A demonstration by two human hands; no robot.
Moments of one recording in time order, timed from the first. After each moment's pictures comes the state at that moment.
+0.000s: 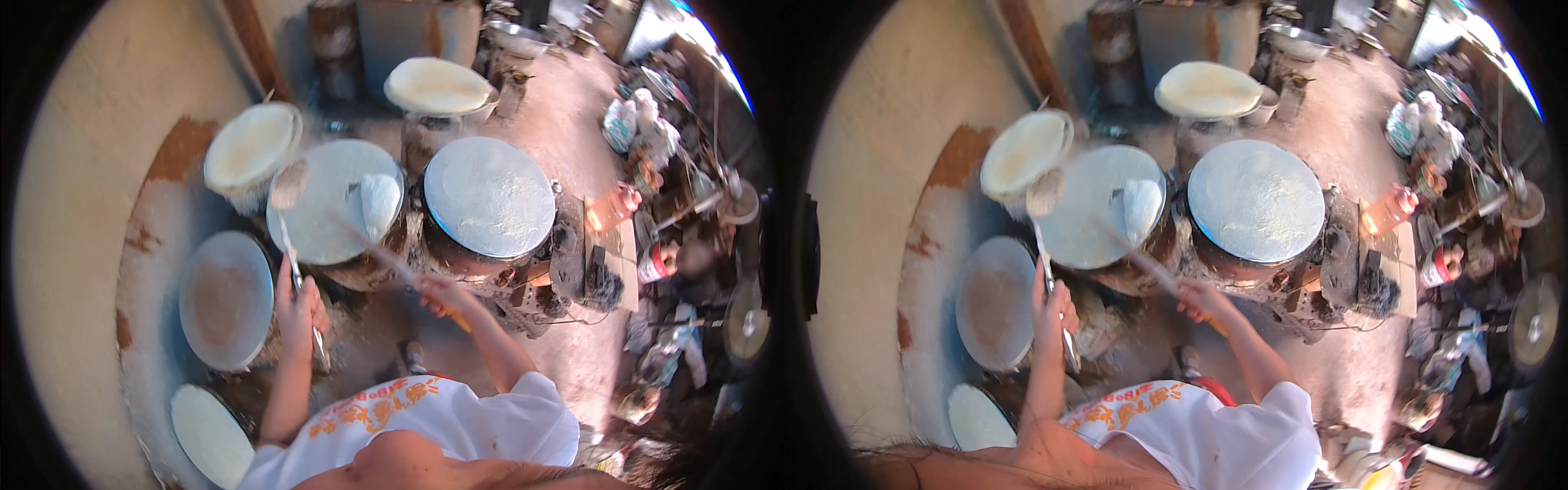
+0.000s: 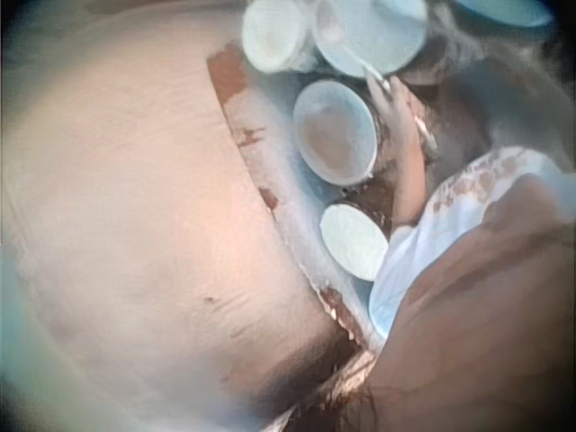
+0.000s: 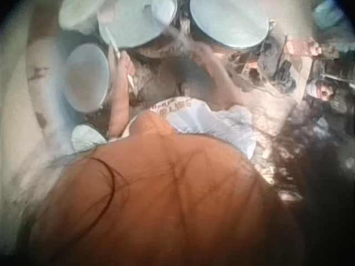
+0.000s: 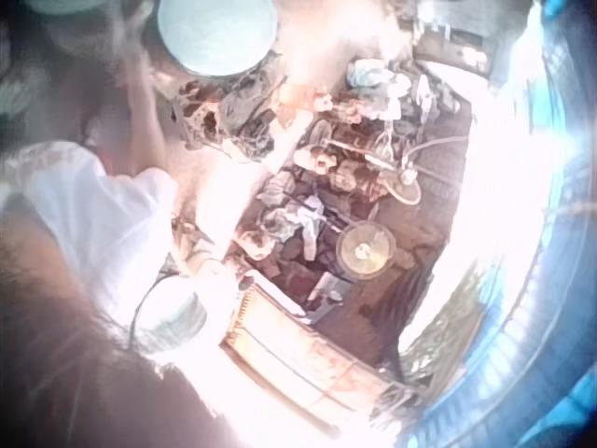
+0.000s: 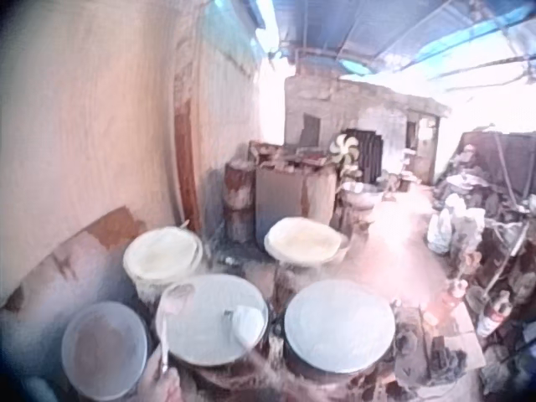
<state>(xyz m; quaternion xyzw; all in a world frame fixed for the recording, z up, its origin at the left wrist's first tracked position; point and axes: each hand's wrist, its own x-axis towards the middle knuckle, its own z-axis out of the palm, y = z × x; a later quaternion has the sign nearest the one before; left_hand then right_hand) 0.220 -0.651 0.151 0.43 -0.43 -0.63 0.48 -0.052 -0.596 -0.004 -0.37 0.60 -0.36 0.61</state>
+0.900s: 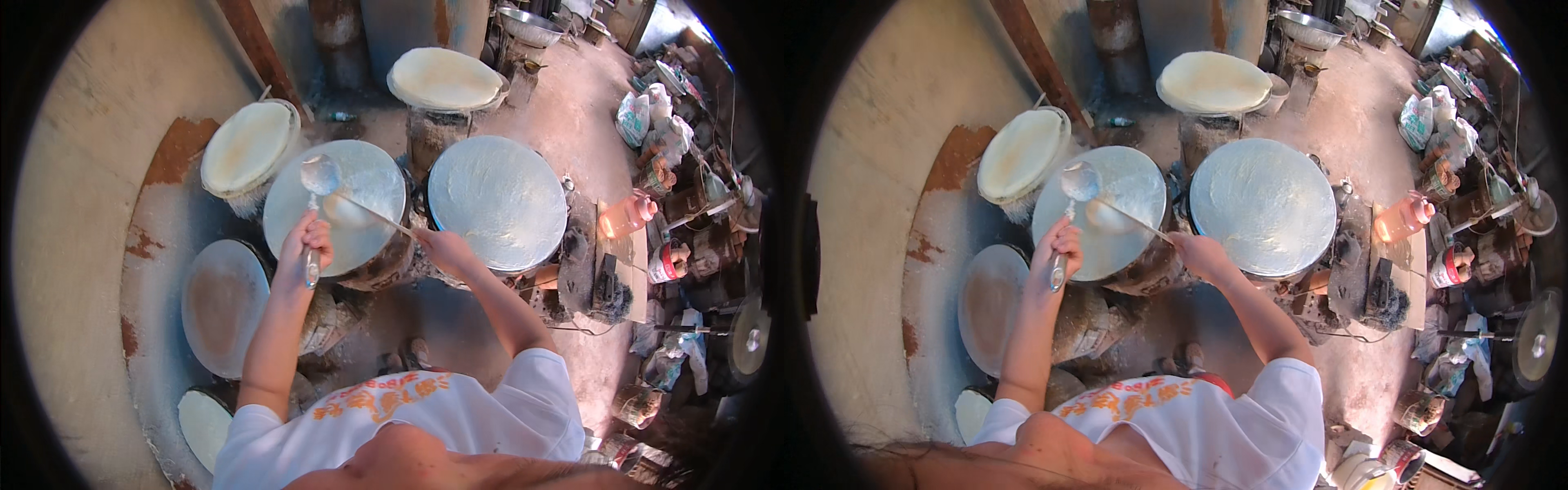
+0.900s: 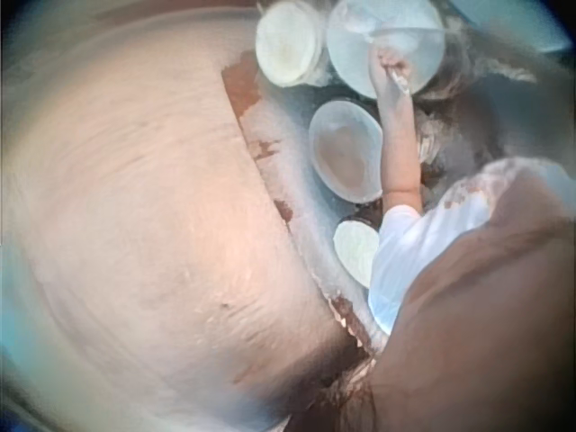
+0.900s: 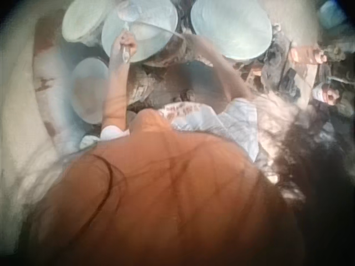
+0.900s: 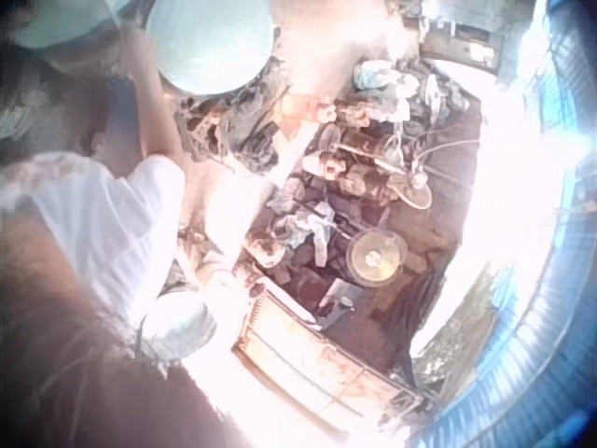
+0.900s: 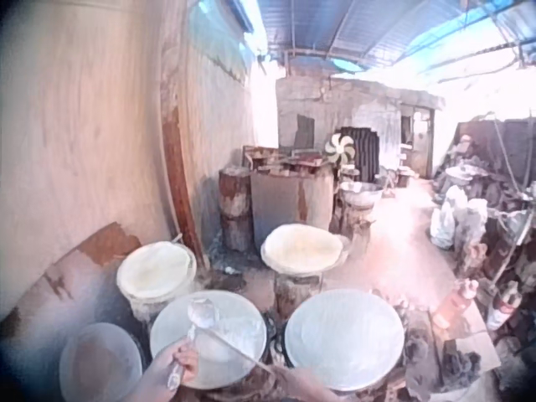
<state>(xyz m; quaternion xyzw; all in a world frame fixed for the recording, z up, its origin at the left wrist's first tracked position) 0.158 -0.817 0.139 0.29 0.05 -0.88 0.36 -0.110 -0.708 0.028 -0.68 0.66 -0.24 0.20</state>
